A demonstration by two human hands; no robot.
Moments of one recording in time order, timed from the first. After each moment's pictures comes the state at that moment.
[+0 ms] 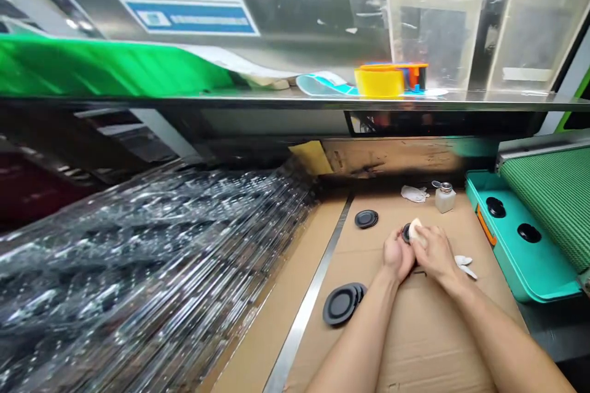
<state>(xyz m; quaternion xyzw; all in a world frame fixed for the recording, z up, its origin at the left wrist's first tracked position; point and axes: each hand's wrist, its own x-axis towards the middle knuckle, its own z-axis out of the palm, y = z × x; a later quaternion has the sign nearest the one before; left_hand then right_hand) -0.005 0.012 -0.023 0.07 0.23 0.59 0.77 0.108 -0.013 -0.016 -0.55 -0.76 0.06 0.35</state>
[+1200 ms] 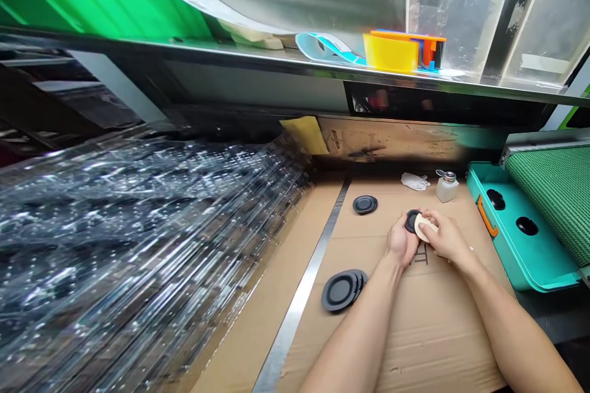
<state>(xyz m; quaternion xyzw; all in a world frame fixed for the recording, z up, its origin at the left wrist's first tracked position) 0.002 0.014 -0.021 0.08 0.22 0.59 0.77 0.128 -0.006 0.005 -0.55 -0.72 0.25 0.34</state>
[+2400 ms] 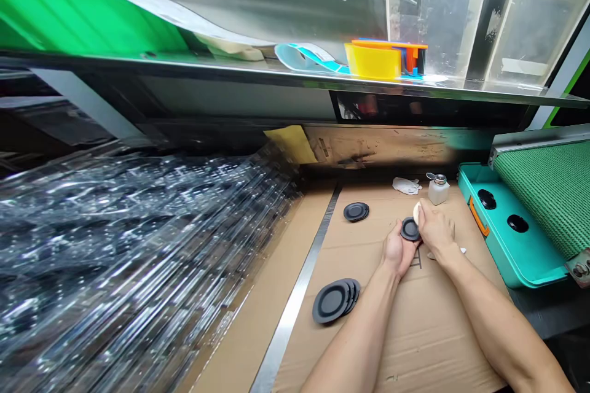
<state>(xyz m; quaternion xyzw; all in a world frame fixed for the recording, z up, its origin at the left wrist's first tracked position) 0.007 0.004 -0.019 0.09 0.26 0.57 0.77 0.099 0.003 0.011 -0.73 -0.67 0.01 0.12</state>
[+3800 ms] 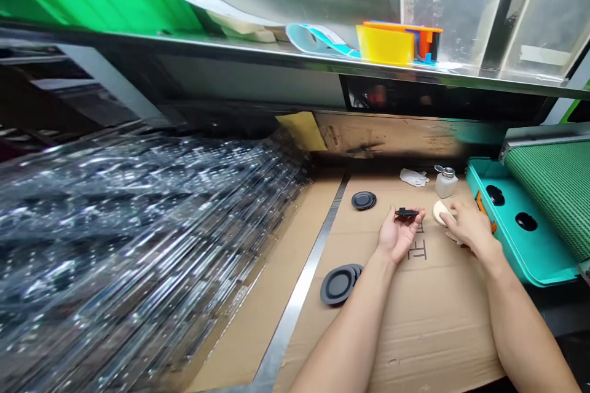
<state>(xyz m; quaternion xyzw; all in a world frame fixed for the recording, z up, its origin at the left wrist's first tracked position) -0.018 0.007 -0.003 -0.01 0.22 0.55 0.80 0.173 -0.009 0.046 -0.71 -0.70 0.06 0.08</state>
